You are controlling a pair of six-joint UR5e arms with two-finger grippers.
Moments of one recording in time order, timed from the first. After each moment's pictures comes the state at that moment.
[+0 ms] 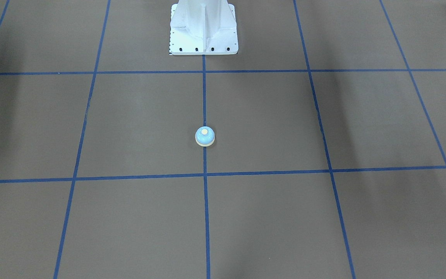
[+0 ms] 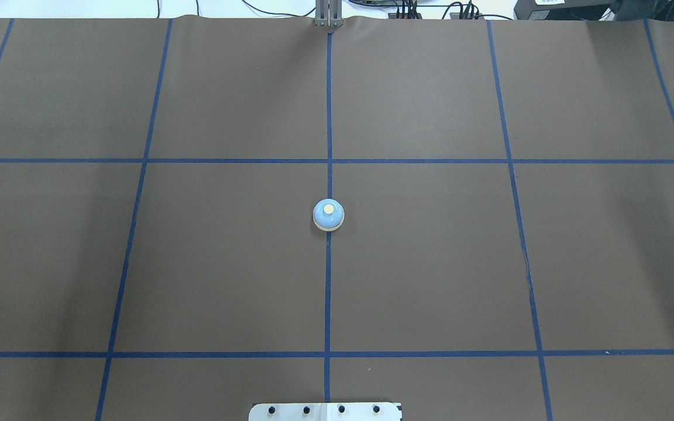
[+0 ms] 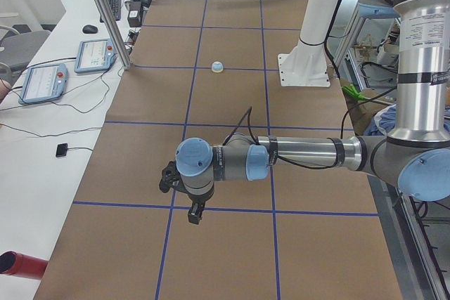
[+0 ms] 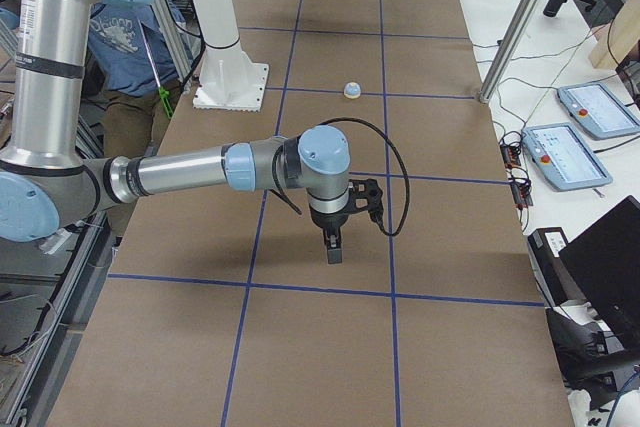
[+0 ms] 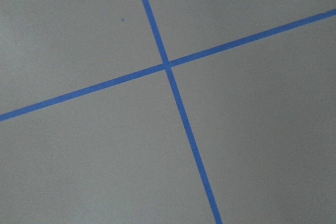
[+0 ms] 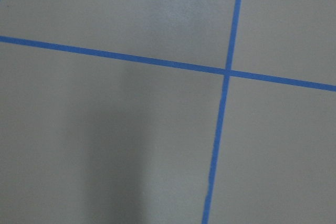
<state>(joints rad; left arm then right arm) -1.65 -1.50 -1.65 -1.51 -2.39 0.30 1.60 -1.77 1.96 -1.68 2.31 -0.12</state>
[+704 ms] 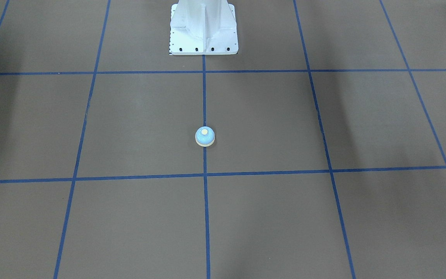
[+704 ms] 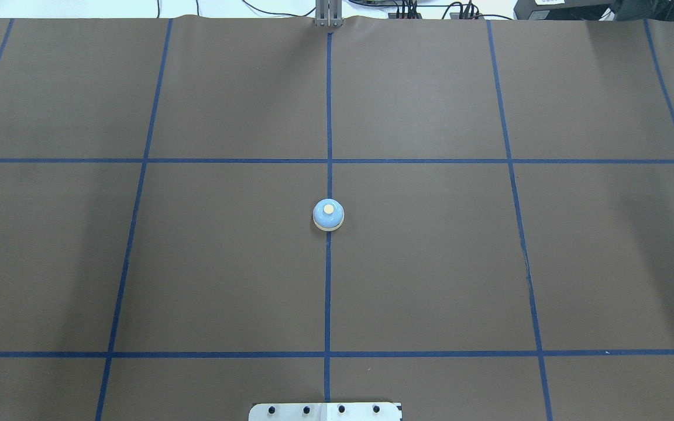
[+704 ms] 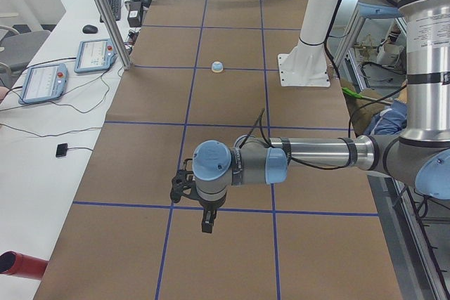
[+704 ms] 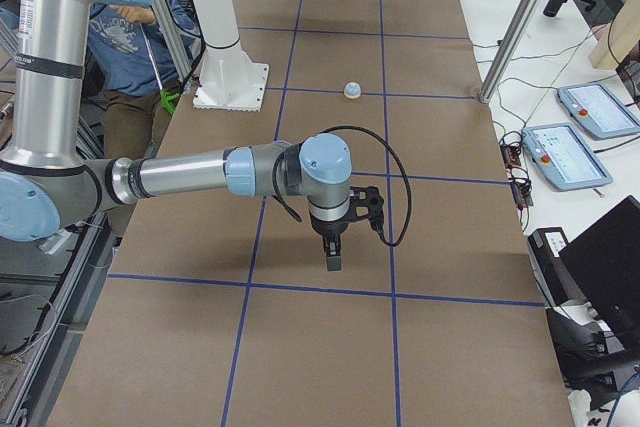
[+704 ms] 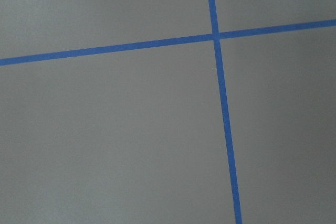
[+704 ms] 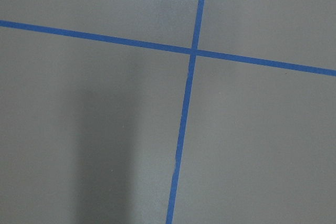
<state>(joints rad) -1.70 -1.41 -1.75 -1.53 -2.32 0.24 1.60 -1.76 1.93 -1.68 2.31 -0.11</state>
